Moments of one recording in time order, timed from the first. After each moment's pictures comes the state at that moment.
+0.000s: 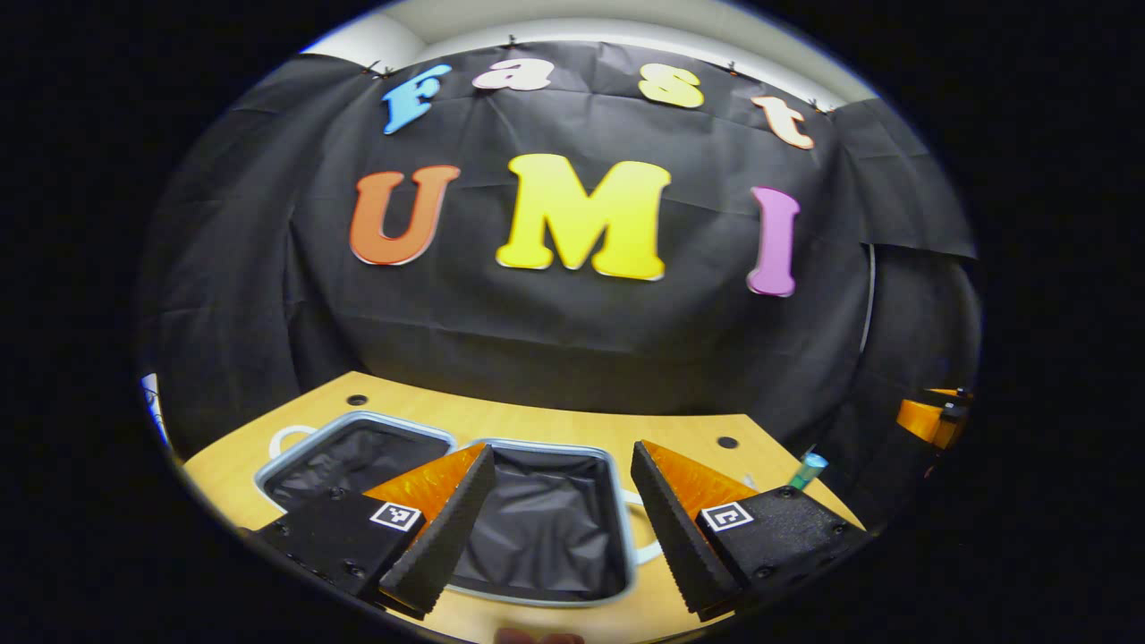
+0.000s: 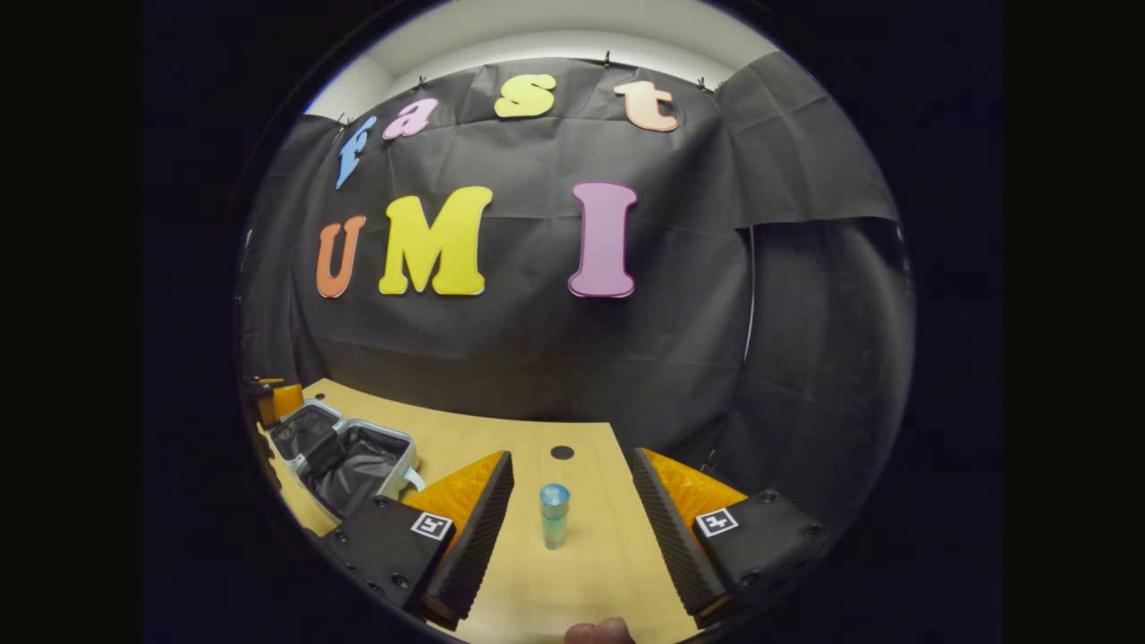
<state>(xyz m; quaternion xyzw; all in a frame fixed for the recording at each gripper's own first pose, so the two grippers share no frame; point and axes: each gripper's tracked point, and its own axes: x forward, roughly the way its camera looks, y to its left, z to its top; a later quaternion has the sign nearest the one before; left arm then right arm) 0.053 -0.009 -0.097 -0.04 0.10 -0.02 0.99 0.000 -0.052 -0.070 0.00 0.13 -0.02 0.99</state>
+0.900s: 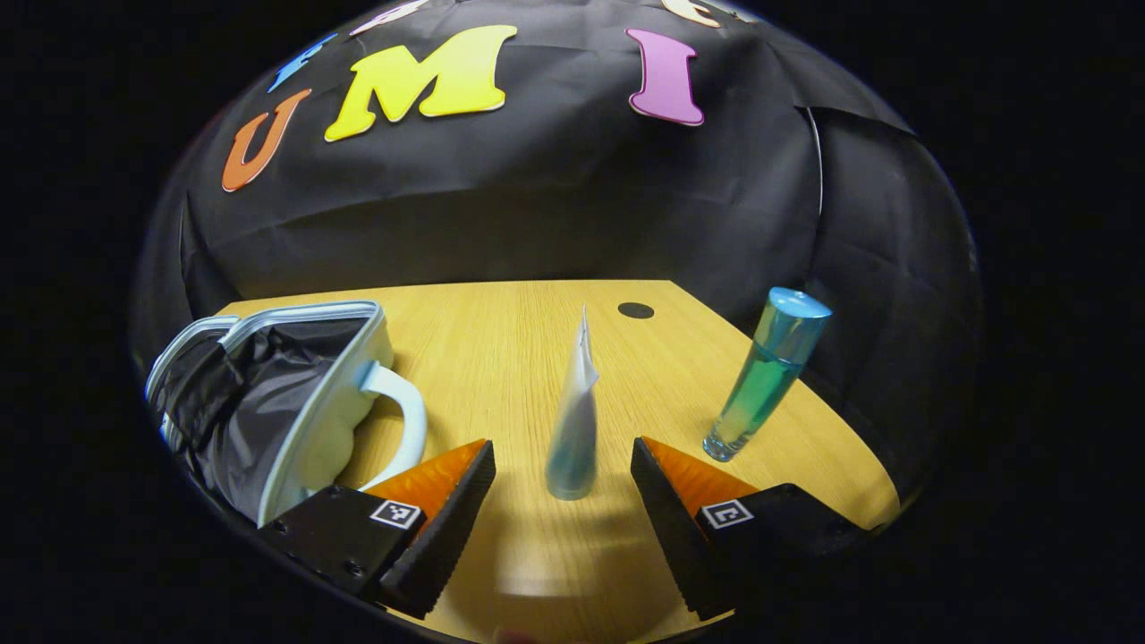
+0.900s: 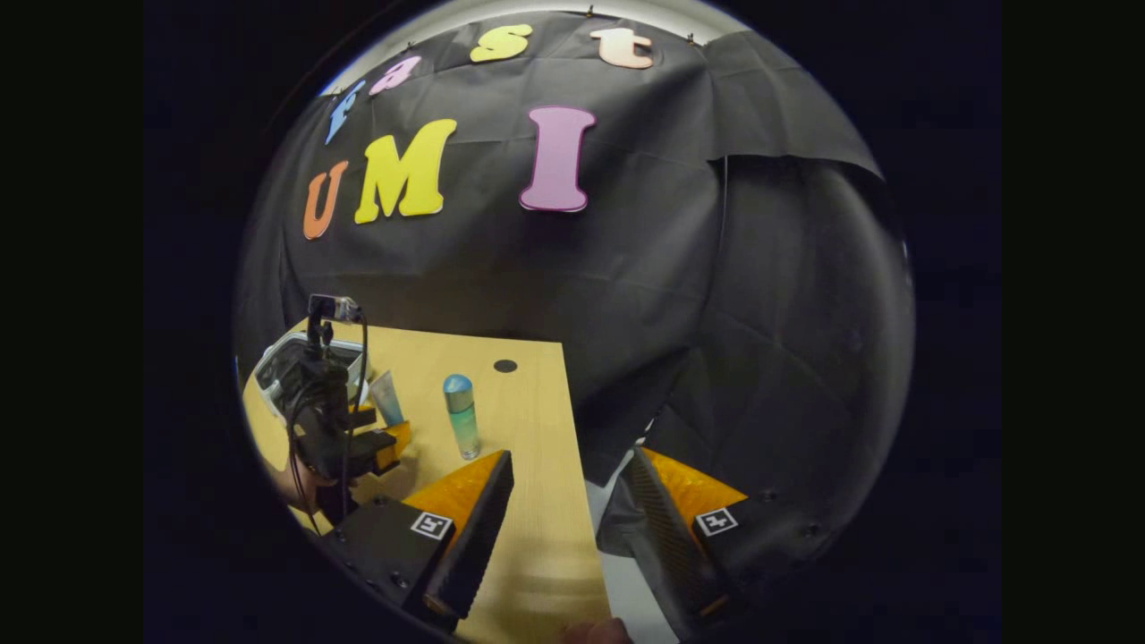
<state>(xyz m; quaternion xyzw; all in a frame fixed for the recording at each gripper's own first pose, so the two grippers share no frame) 0.136 -0.189 -0.300 0.00 0.25 -0.09 0.96 -0.037 -0.153 -0.145 -0.02 0.24 -0.03 0.97</state>
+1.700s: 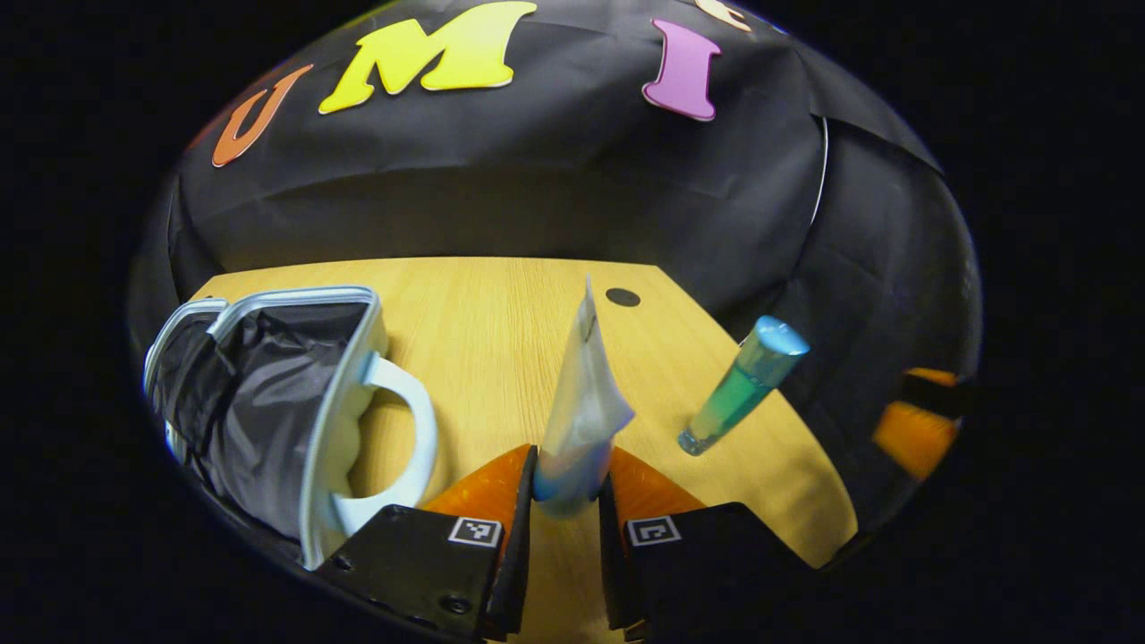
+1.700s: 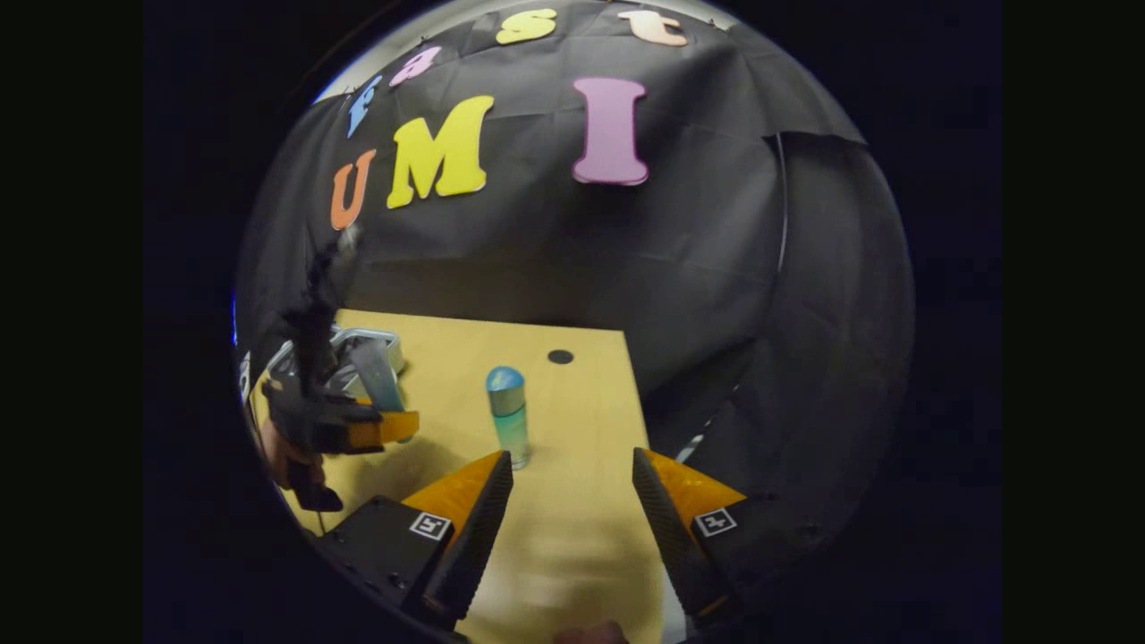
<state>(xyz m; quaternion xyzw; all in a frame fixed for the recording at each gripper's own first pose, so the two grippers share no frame) 0.100 -0.171 -0.243 -0.04 0.30 -0.12 0.95 0.025 -0.062 -0.227 0.01 0.29 0.08 0.95</state>
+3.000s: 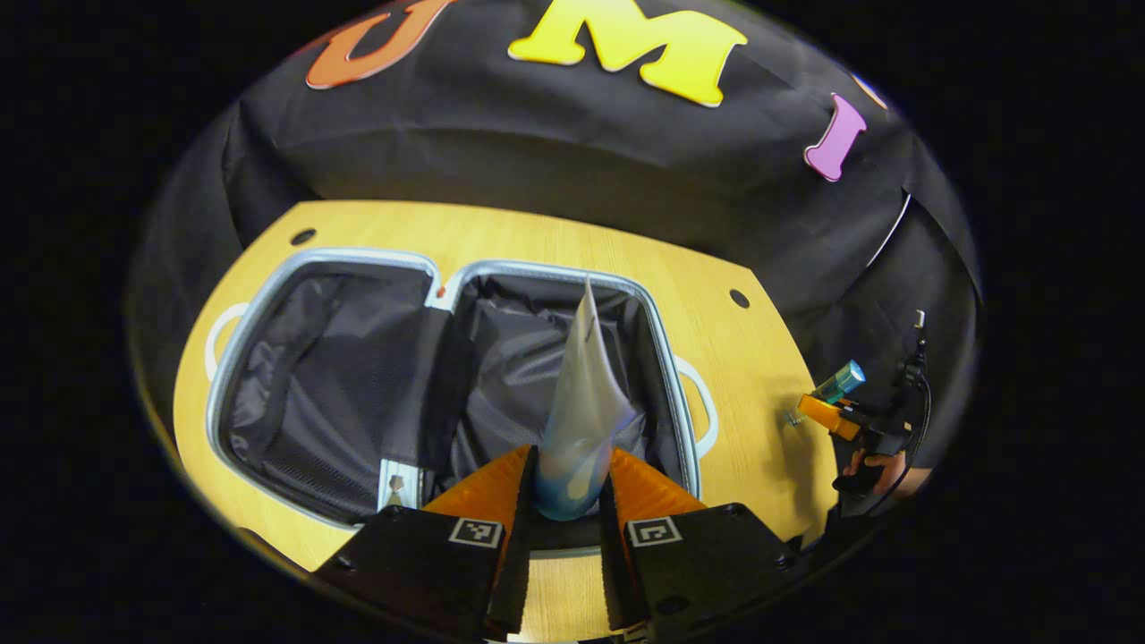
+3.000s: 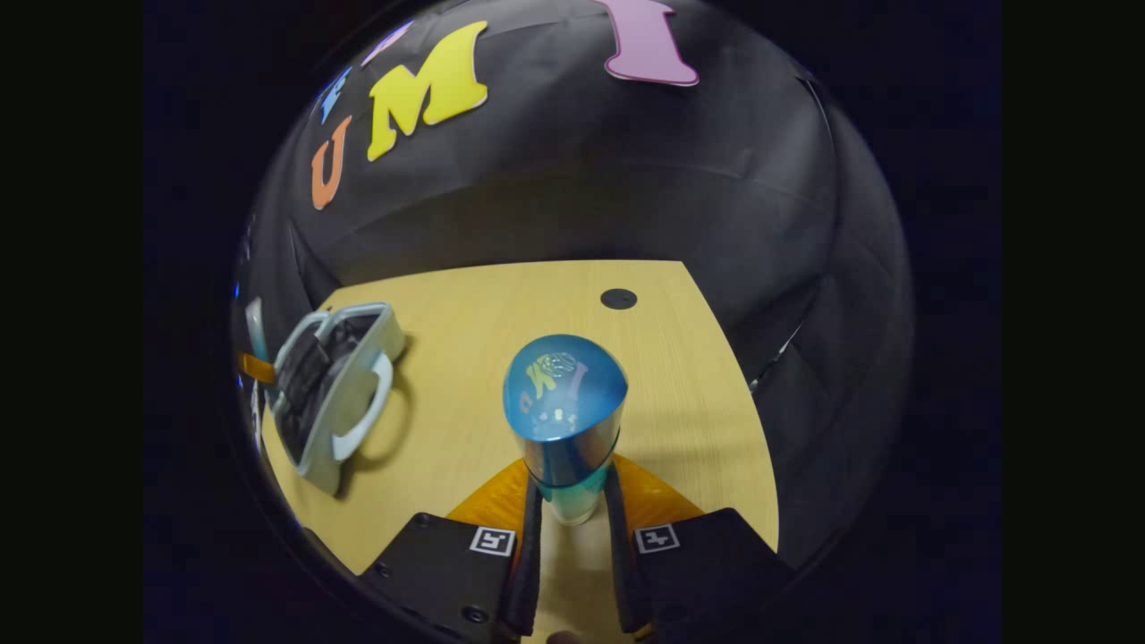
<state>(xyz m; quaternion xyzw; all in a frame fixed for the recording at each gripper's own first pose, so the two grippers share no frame) 0.074 0.081 -0.225 -0.12 0.47 -0.10 0.87 0.072 0.008 -0.268 0.06 0.38 0.08 0.92</state>
